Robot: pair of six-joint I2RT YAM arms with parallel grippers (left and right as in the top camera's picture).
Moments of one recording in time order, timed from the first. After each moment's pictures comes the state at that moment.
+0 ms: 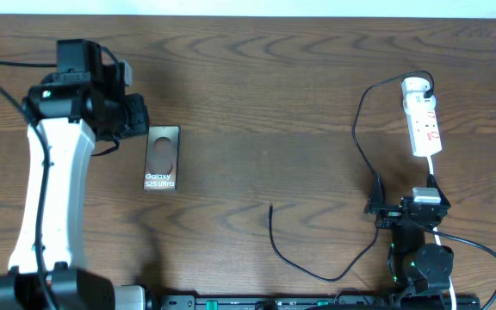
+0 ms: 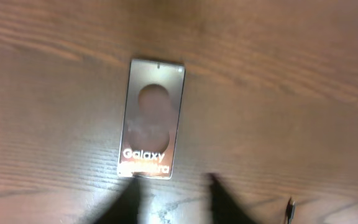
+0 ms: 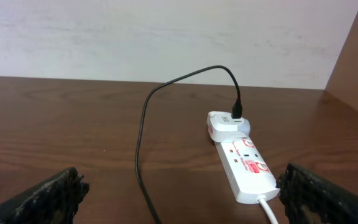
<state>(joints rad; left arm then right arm) 0.07 1.55 1.48 -1.15 0.21 -0.12 0.08 0.01 0.01 -0.06 0.15 -0.05</state>
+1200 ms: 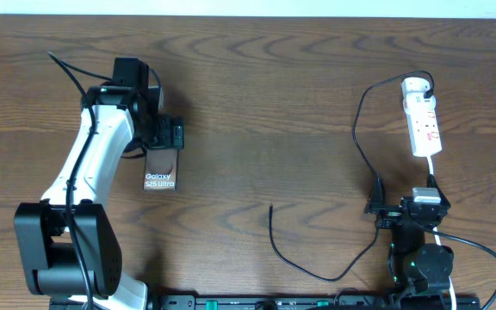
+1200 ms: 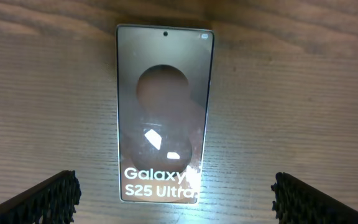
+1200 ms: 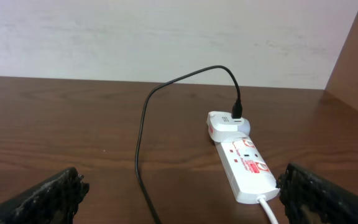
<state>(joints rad) -0.03 1.72 1.30 -0.96 0.06 -0.09 0.08 0.01 0.01 -0.06 0.15 -0.05</state>
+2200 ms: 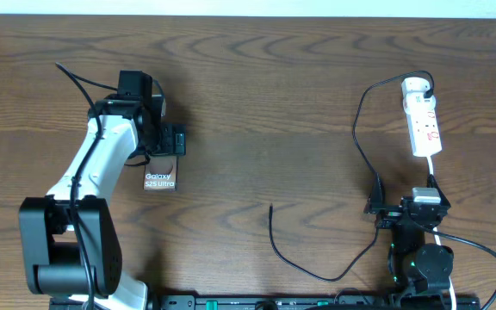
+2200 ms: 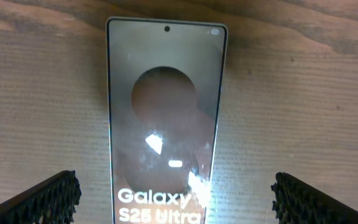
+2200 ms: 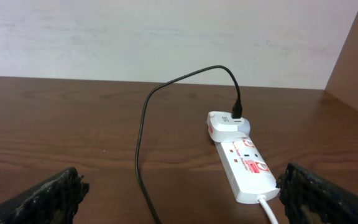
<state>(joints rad) -0.03 1.73 1.19 -0.82 0.06 -0.09 0.08 0.01 0.01 -0.06 0.15 -0.05</state>
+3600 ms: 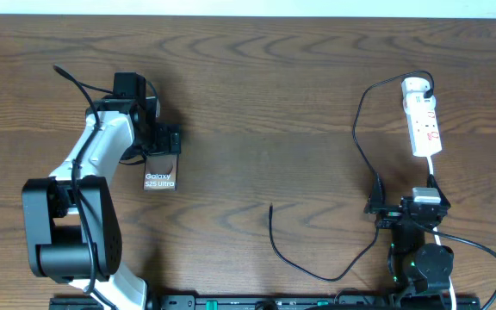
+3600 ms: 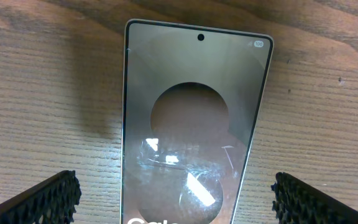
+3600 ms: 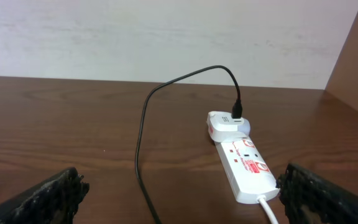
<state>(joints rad) 0.02 1.81 1.19 -0.77 0.07 -0.09 0.08 0.01 0.01 -0.06 0.15 -0.05</state>
